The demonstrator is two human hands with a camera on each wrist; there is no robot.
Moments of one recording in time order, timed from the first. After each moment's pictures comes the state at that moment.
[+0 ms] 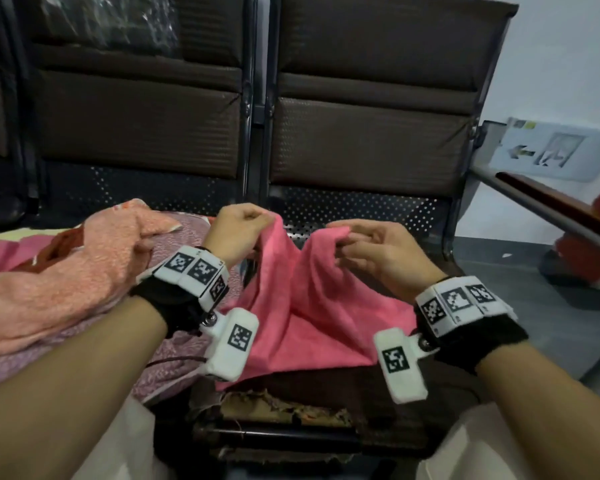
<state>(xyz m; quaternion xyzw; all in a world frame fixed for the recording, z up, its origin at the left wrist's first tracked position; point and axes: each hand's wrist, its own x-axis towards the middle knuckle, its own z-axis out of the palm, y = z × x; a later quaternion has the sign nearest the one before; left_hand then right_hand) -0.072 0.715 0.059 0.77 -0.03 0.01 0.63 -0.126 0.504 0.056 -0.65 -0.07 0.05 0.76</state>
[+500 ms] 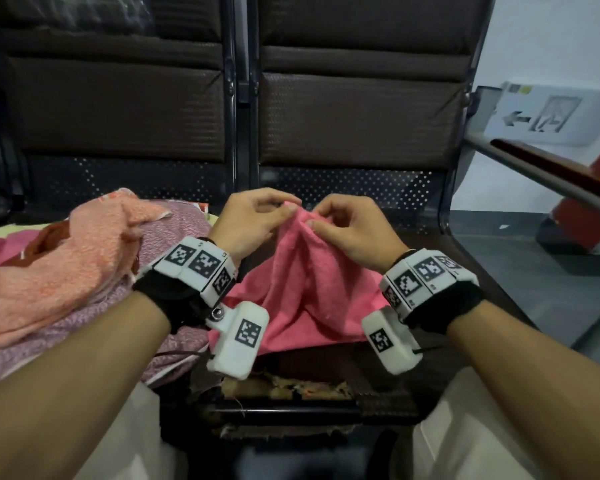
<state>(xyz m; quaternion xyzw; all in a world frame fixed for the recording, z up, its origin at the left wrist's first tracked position) -0.101 0.695 0.060 0.76 -0.13 -0.03 0.64 -0.119 0.523 0.047 -0.86 -0.15 -0.13 0.46</state>
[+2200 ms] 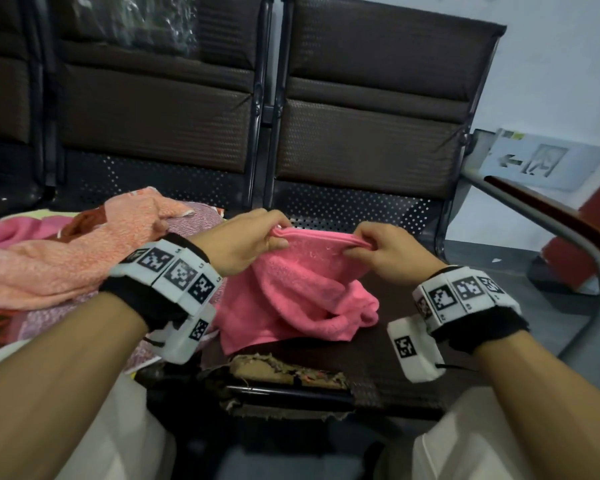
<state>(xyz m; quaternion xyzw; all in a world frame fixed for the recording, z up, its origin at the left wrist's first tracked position) -0.129 0.748 0.070 0.91 -0.34 0.02 0.24 -0.160 0.500 0.069 -0.97 -0.11 -0.06 0.22</state>
